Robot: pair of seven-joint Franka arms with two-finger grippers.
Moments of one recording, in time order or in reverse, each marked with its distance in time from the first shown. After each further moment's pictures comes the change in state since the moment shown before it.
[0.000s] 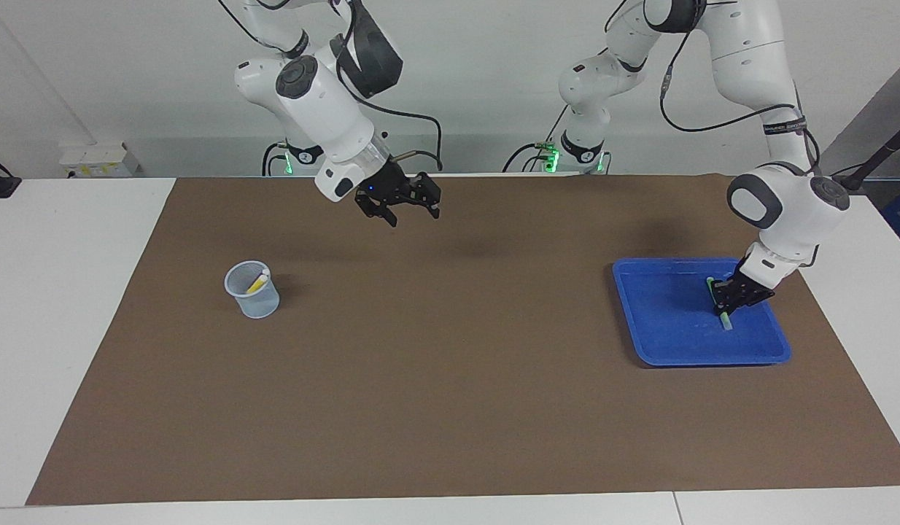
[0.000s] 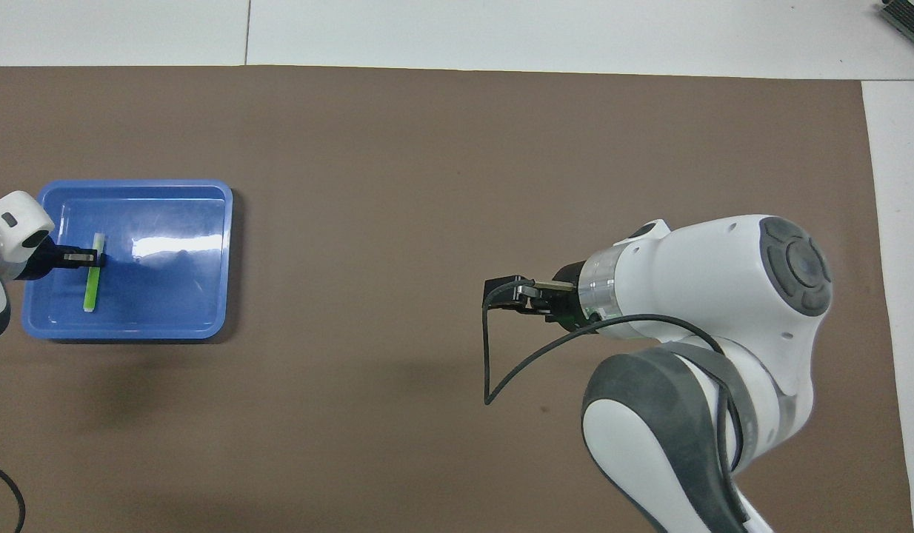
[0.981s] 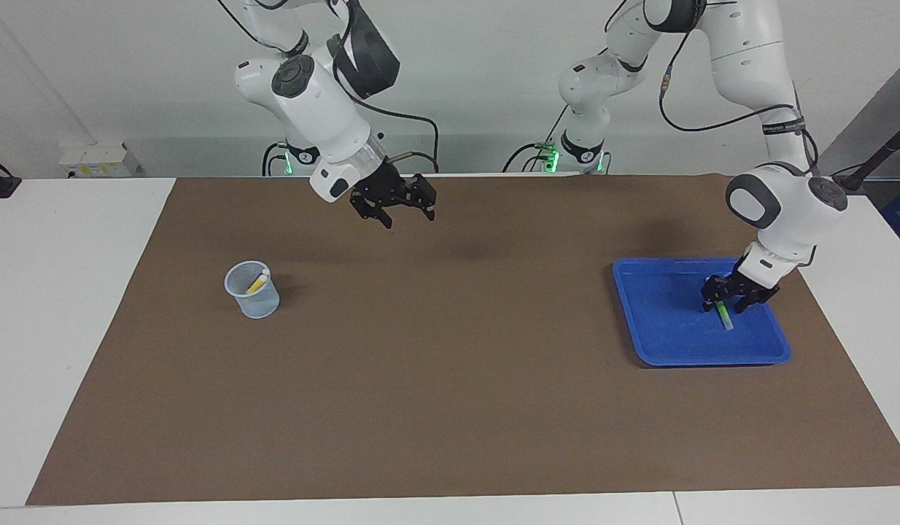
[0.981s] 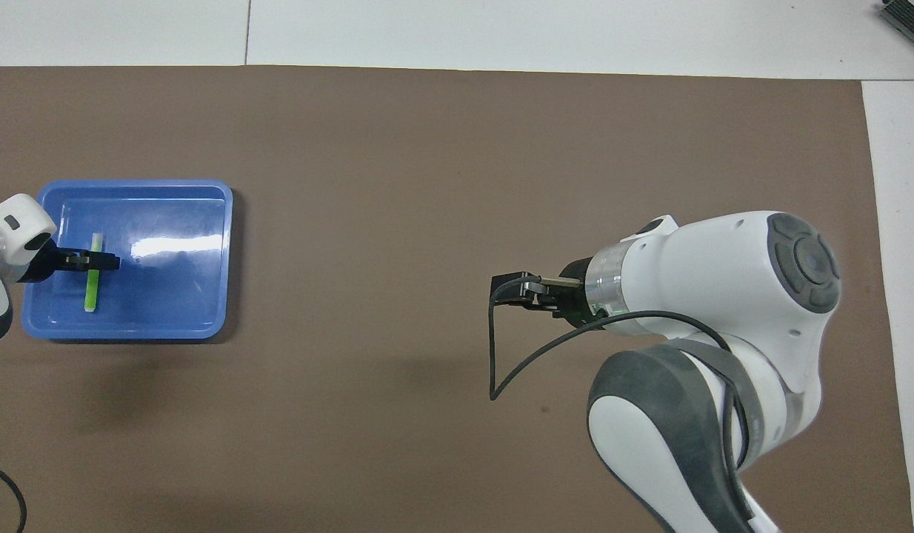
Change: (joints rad) left arm 0.000 0.000 0.001 -0.010 -0.001 0.000 0.000; right arm -0.010 0.000 0.000 0.003 -0.022 -0.001 -0.002
